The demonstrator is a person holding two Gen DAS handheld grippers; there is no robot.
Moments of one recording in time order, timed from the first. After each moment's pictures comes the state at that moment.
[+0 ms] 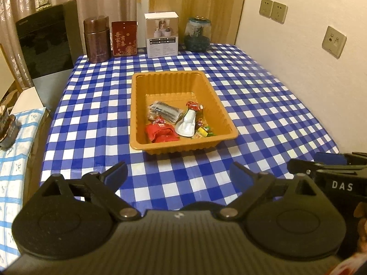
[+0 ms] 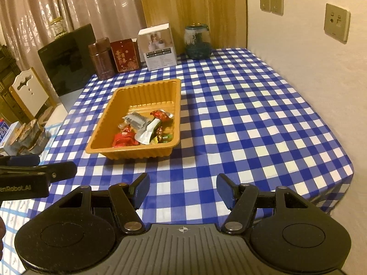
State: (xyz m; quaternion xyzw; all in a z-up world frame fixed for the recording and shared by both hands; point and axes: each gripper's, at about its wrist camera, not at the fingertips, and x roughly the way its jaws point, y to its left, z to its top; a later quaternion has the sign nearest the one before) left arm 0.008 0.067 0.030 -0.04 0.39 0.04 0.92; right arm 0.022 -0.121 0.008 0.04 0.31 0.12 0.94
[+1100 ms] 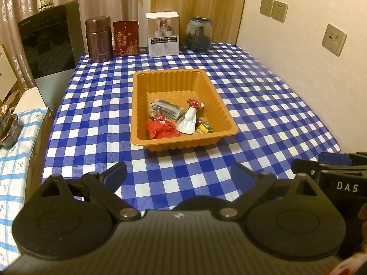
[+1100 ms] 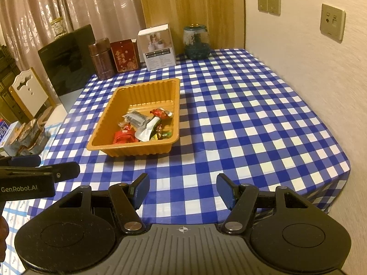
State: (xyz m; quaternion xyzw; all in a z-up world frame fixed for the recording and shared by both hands) left arm 0.003 0.065 0.029 -0.04 0.39 0.04 0.92; right arm 0.013 -0.123 0.007 0.04 0.31 0.11 0.94
